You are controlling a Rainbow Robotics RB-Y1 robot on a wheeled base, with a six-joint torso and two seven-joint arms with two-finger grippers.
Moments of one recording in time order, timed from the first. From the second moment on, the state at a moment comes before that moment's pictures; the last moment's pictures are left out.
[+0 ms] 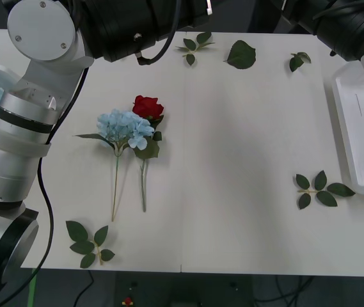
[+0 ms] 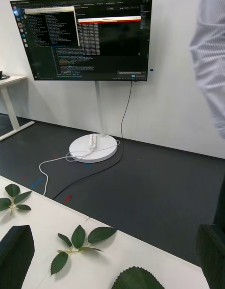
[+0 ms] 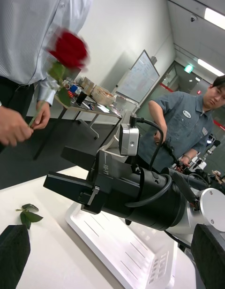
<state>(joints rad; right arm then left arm) -0.74 -0.76 0.30 -1.36 -1.68 0.22 2.42 -0.77 0.32 -0.17 -1.63 1.52 0.73 -1.99</state>
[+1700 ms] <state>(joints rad) 0.07 -1.02 -0.47 -2.06 -2.14 1.07 2.48 -0.89 0.42 0.25 -1.87 1.27 1.82 -1.47</state>
